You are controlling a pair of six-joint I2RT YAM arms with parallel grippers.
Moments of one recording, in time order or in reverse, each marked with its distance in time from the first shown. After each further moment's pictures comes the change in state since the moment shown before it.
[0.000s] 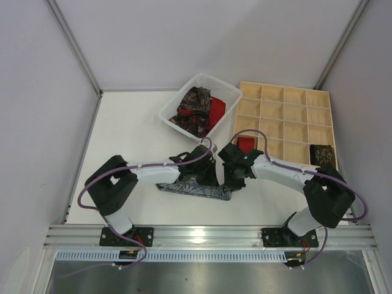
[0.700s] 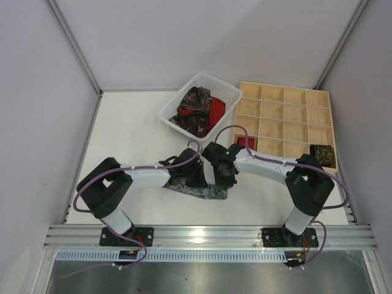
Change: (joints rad) left arm 0.093 -0.081 -0.174 0.075 -0.018 -0.005; right arm 0.087 0.175 0.209 -0.147 0.095 -0.034
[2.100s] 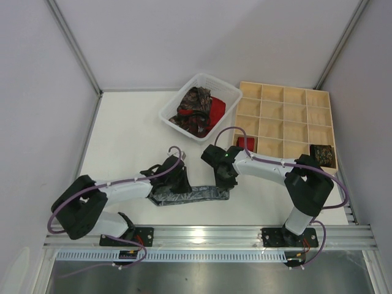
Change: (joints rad) left arm 0.047 -0.234 -0.198 -0.035 -0.118 -0.017; right arm 0.022 0.014 -0.005 -0.009 0.053 0.011
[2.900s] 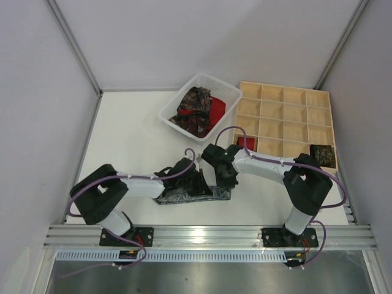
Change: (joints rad) left arm -0.104 0.135 0.006 0.287 0.207 -0.174; right arm -0.005 0.008 0.014 -0.034 -0.005 -0.008
